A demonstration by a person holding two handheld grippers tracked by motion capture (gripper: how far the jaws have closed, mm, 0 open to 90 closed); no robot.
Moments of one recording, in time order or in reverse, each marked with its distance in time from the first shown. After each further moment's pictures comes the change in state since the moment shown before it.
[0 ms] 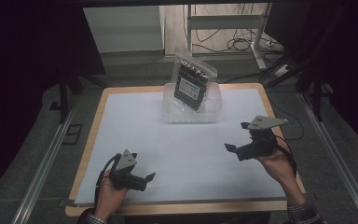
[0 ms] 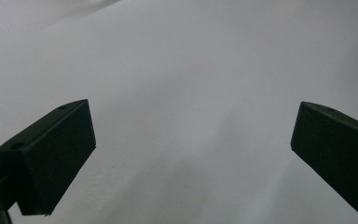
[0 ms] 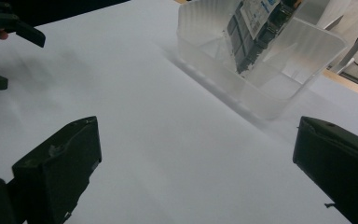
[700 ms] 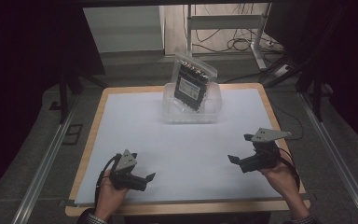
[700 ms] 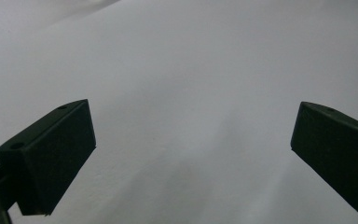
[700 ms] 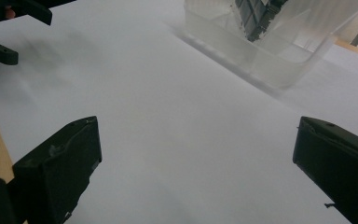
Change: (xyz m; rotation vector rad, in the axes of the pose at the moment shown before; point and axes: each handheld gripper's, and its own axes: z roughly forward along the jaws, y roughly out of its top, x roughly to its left) left arm 0.000 0.000 0.000 0.002 0.001 0.002; right arm 0.011 -0.033 -0.007 0.027 0.009 0.041
